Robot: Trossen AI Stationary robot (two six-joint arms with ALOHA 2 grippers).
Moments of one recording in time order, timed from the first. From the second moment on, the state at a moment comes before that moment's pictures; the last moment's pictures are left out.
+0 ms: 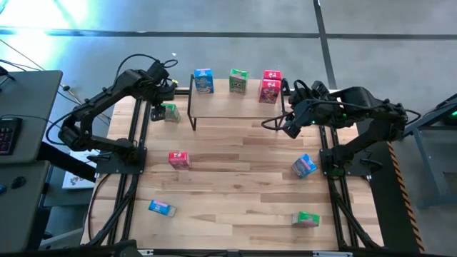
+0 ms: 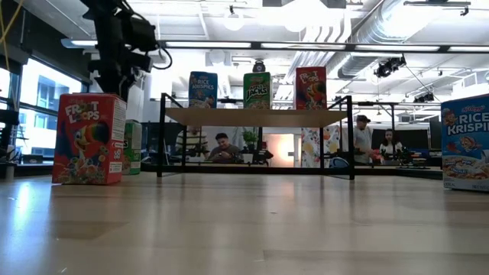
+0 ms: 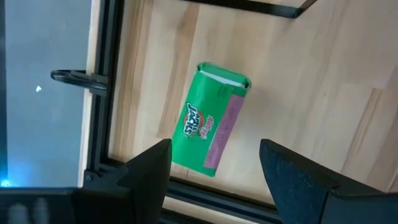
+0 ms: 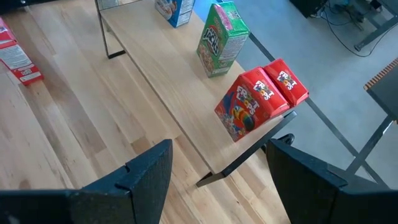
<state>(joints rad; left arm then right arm) 0.93 1.29 1.12 -1.14 -0.04 0.75 0.12 1.42 1.95 -1.55 0.67 0.47</state>
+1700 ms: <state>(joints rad) 0.93 1.48 1.12 -1.10 -0.13 0.75 0.12 1.42 1.95 -1.55 0.64 0.47</state>
